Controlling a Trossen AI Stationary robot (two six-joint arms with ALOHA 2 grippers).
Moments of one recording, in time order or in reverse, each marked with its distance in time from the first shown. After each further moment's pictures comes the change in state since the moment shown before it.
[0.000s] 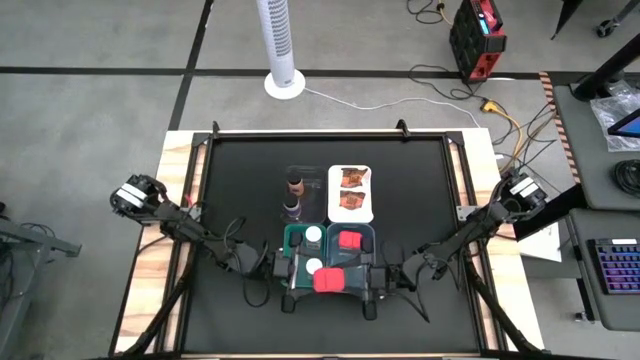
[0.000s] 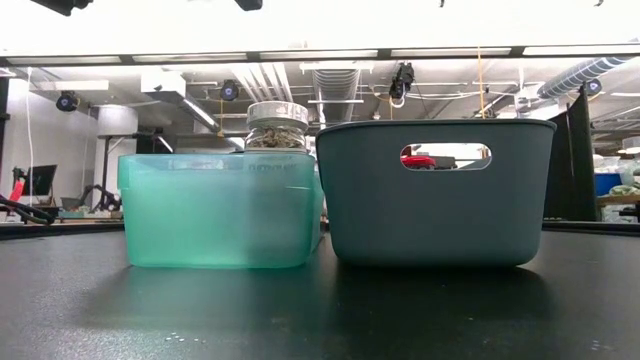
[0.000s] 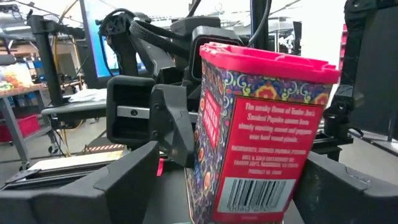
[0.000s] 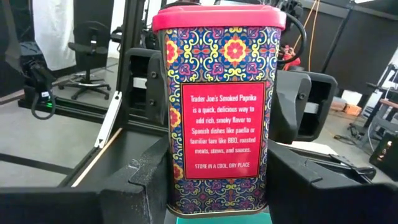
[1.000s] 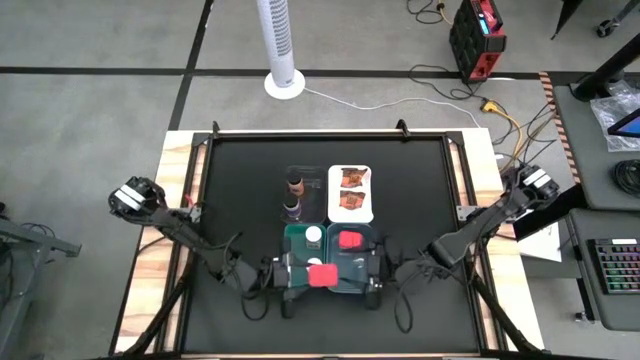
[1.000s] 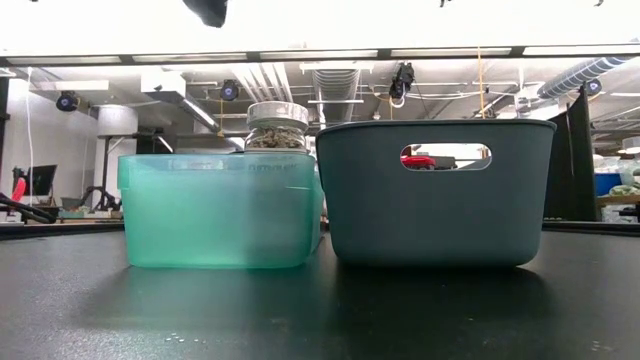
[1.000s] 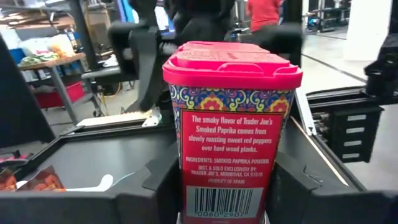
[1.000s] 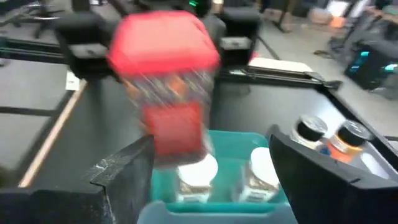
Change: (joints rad) left arm -0.107 0.000 -0.001 -0.161 -0.263 -0.029; right arm 0.009 -0.137 0.139 -0.704 0.151 0.333
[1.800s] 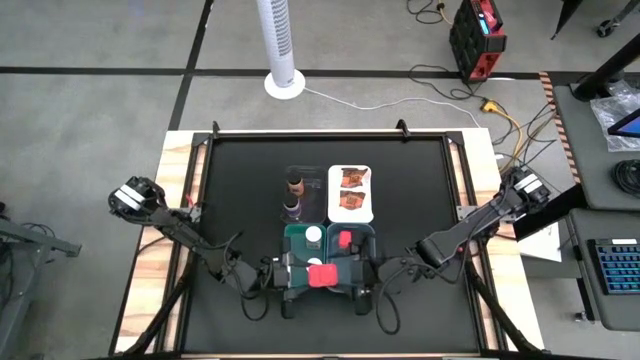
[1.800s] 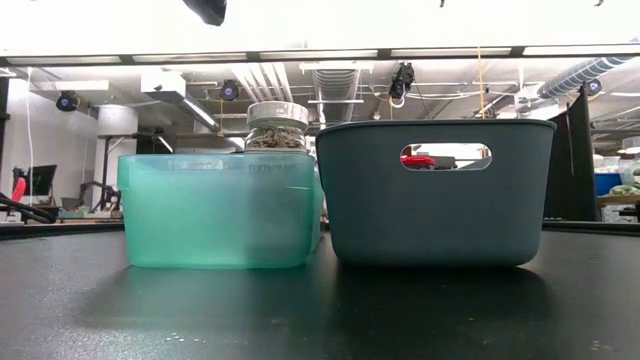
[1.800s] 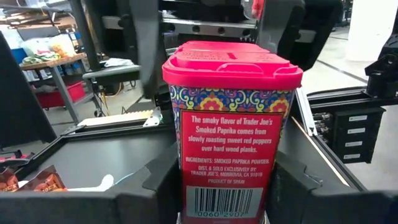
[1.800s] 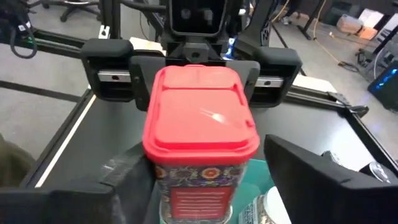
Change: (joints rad) left arm 0.003 0.000 0.001 -0.003 -0.003 -0.003; right arm -0.053 0.093 0.228 -0.150 -0.160 -0.101
